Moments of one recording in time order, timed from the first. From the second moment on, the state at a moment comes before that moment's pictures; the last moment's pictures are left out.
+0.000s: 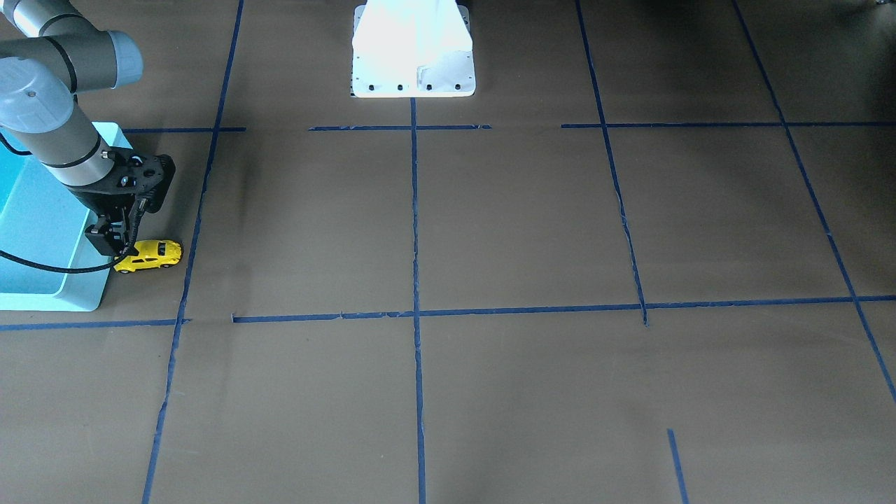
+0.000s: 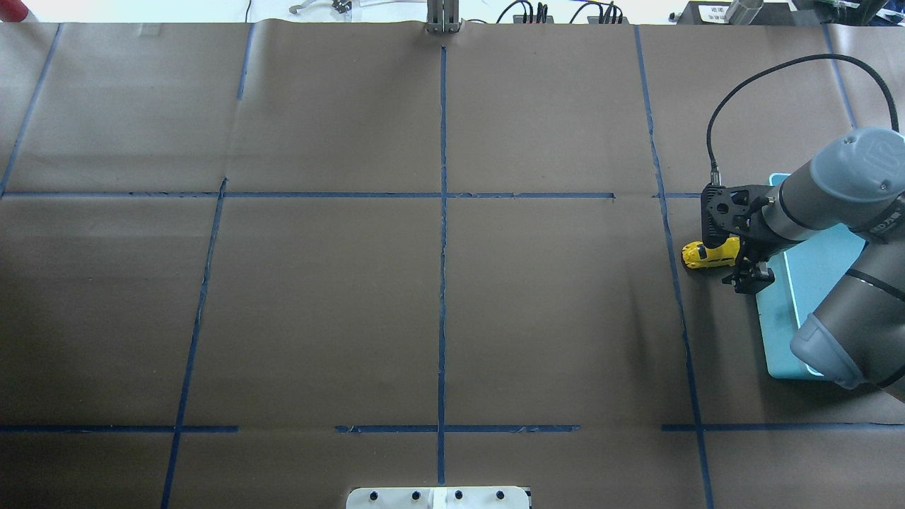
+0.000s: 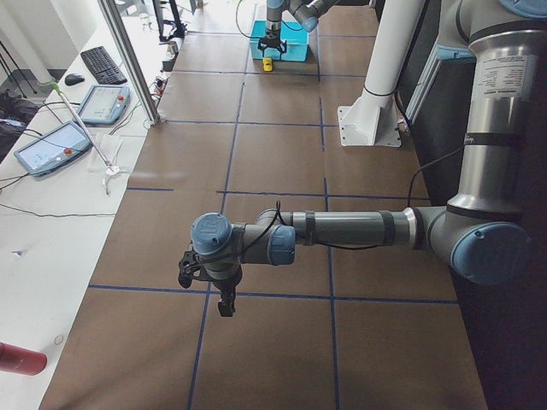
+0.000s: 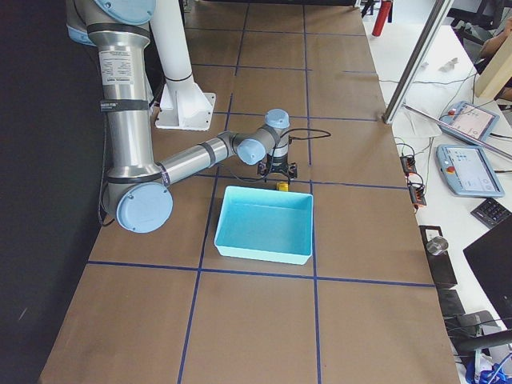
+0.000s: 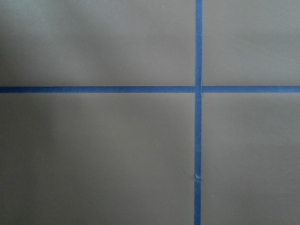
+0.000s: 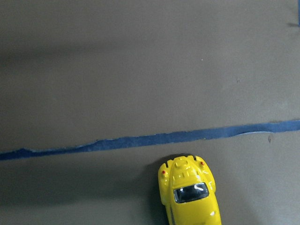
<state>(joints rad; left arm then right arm) -1.55 -1.59 -1.50 -1.61 -2.32 -0.01 0.79 -1.50 1.83 -1.33 1.97 -0.54</state>
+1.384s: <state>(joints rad) -1.55 -1.60 -1.46 -1.62 -2.33 -0.01 0.77 -1.46 1.76 -1.33 1.89 -0.57</state>
